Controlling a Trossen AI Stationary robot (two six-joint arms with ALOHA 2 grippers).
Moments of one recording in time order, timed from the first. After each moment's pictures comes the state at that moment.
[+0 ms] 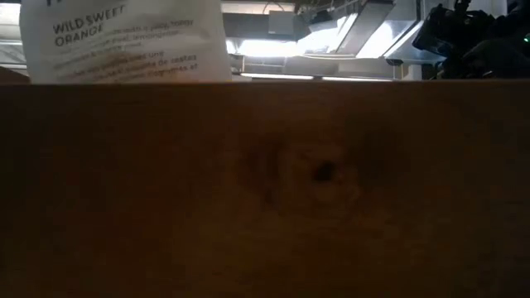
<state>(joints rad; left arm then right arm) -0.48 1.81 1.21 -0.24 0.32 -0.62 0.55 1.34 0.61 -0.27 0.71 0.60</state>
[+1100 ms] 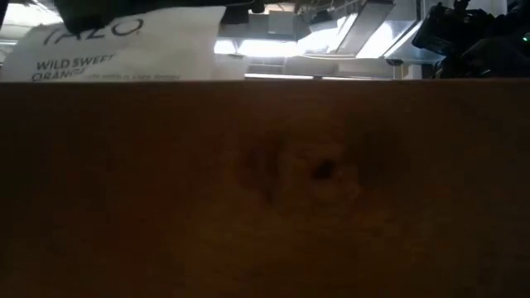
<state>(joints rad) -0.42 1.88 1.21 -0.20 0.50 -0.62 0.55 1.34 0.61 -0.26 0.71 0.60</state>
